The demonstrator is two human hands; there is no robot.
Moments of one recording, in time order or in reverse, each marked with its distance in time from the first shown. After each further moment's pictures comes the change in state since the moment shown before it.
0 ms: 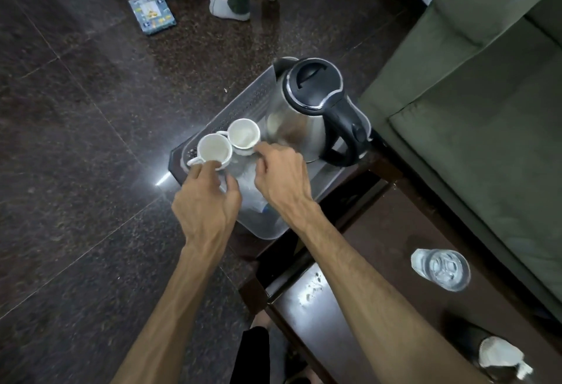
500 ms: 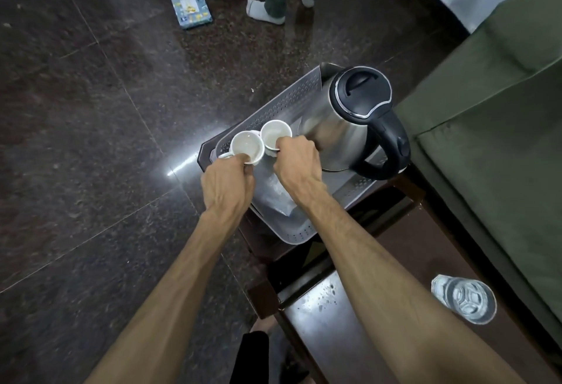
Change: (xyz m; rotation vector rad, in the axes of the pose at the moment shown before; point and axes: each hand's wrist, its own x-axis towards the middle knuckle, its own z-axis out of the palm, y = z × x) left_hand 0.040 -0.027 0.019 0.110 -0.230 -0.005; right_hand 0.045 -0.021 0.024 -0.239 -0.184 0.050
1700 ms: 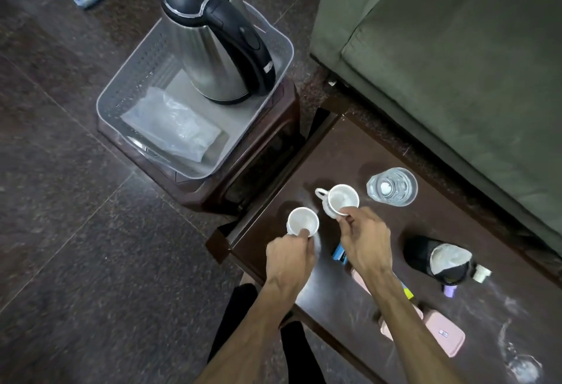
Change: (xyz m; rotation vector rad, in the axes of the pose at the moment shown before) left_hand -0.291 0.110 0.156 0.185 -0.490 0.372; right_hand -0.306 0.260 0.098 0.353 0.257 0.482
